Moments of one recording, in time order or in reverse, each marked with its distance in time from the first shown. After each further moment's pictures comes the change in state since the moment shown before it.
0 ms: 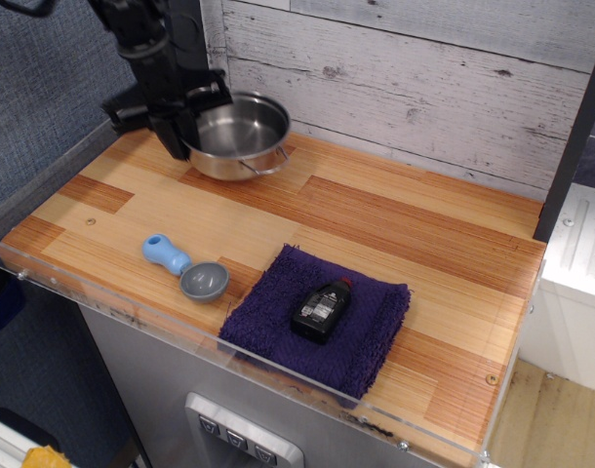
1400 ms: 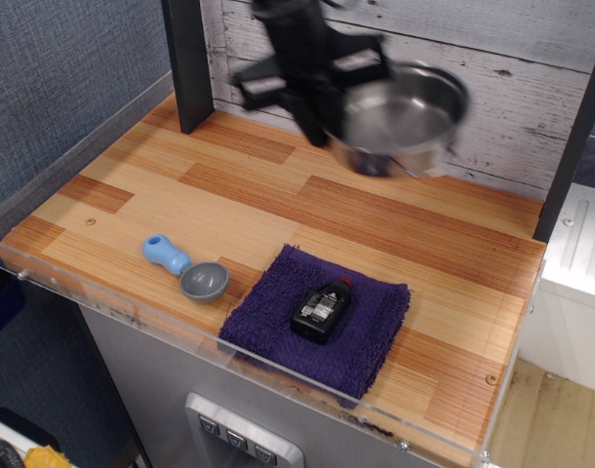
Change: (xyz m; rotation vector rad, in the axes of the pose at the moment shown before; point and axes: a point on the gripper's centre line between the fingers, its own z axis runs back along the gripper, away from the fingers) arm -0.086 -0.101 0.080 -0.197 0.003 -0.249
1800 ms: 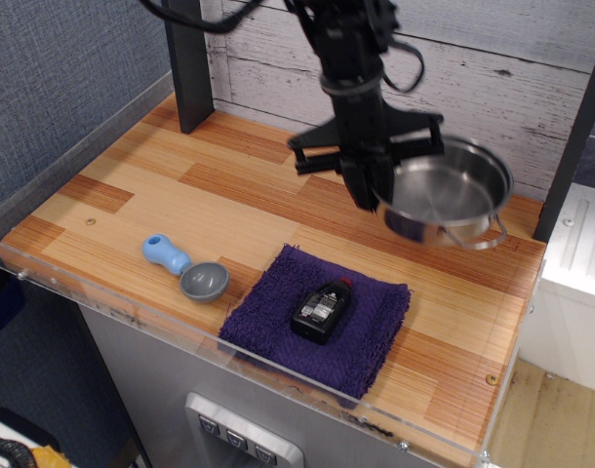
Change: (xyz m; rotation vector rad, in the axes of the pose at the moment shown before) arm -0.023 -0.029 -0.056 0.069 0.050 0.009
